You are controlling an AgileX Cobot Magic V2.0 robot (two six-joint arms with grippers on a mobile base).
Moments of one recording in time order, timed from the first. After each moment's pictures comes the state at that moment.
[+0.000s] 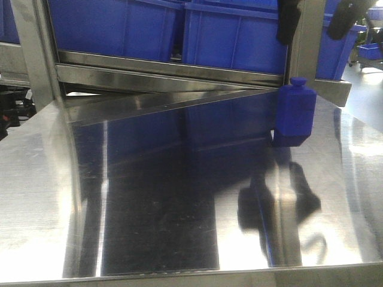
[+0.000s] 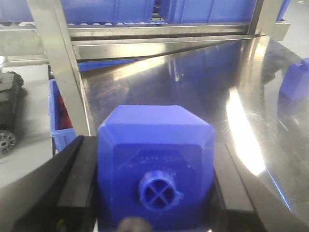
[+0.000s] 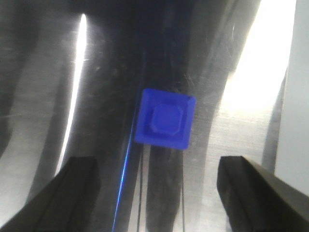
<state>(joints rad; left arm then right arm) -0.43 0.49 -0.76 0.20 0.72 -0.21 0.28 1.83 -1.72 -0.07 1.07 0.13</state>
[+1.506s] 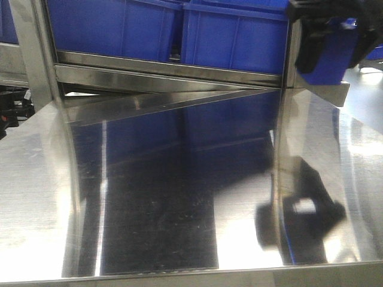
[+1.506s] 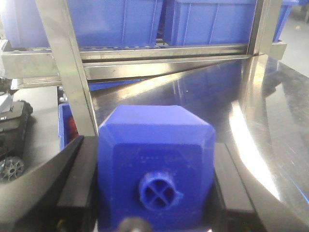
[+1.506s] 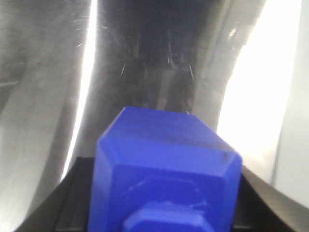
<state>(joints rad) -0.43 0.24 -0.64 0.24 0.72 -0.19 0.24 1.58 -1.31 -0.01 0.79 0.06</state>
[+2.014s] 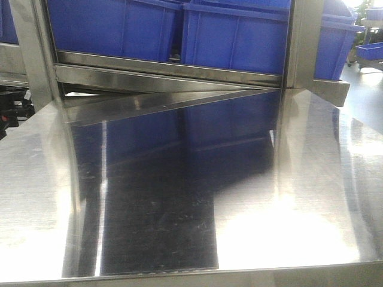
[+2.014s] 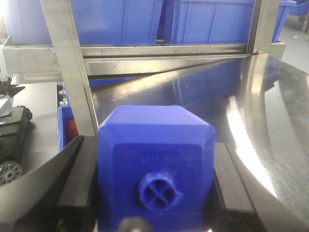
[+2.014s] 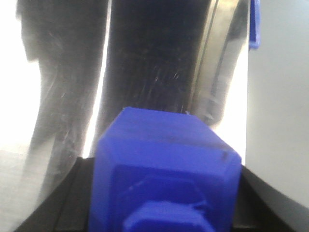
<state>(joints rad) -0.43 0.09 -0.51 0.24 0.69 -0.19 0.24 0.78 -0.61 -0.01 0.54 0.06</state>
